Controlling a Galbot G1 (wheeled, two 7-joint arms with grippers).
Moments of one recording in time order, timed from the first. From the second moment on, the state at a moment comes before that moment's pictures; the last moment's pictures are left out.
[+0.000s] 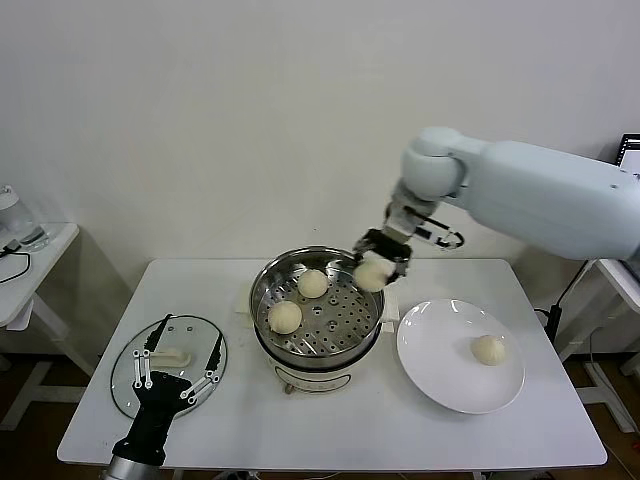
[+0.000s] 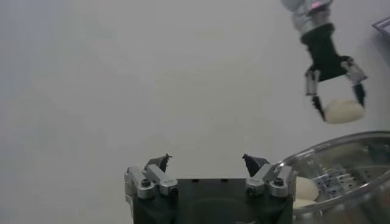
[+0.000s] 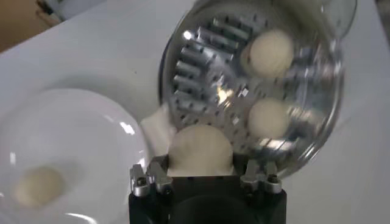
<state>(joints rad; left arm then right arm) 1.79 -1.17 -0.56 -2.21 0.18 -0.32 -0.15 0.70 1.03 -1.28 1.47 0.06 0.39 -1.20</state>
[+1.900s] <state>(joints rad) 1.78 -1.17 -0.59 -2.22 0.16 -0.32 -0.15 0.54 0.92 -1.12 1.37 0.07 0.27 -1.24</state>
